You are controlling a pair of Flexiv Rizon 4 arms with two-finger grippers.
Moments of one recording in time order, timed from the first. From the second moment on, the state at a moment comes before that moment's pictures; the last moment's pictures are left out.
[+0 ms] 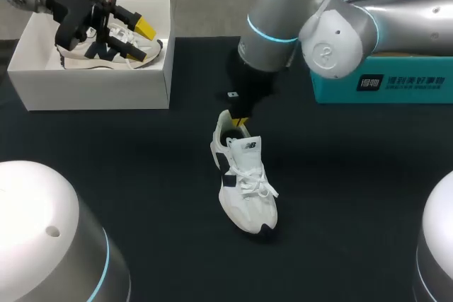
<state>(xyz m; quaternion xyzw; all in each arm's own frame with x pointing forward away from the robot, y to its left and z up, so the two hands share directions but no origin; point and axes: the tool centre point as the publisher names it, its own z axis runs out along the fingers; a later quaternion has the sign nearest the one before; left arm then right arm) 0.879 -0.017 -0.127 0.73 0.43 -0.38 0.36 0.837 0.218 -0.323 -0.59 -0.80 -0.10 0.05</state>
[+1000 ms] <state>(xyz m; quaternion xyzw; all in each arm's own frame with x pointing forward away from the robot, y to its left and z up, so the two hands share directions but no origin) 0.879 -0.017 -0.127 0.73 0.43 -0.38 0.36 0.837 0.226 -0.396 -0.61 -0.79 -0.04 0.03</state>
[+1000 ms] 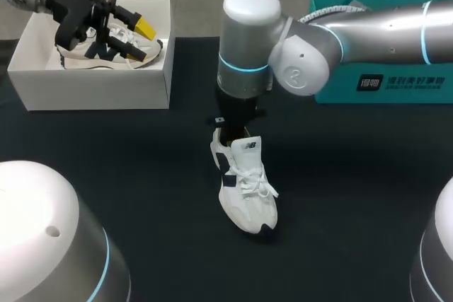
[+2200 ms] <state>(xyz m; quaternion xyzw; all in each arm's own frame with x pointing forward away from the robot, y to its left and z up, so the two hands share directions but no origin) 0.879 -0.017 -0.127 0.73 0.43 -0.38 0.36 0.825 0.225 -0.396 -0.60 -0.80 0.07 0.04</state>
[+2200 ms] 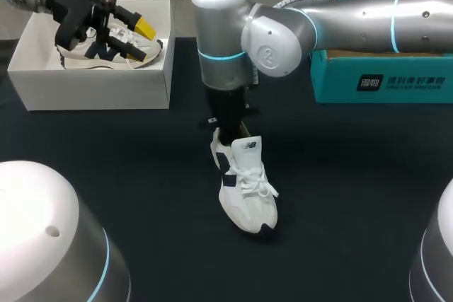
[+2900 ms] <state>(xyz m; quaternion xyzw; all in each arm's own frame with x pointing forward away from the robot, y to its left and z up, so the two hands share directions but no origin) 0.879 -0.017 -0.127 0.73 0.43 -0.38 0.36 0.806 0.220 -0.401 -0.61 -0.78 0.12 0.07</state>
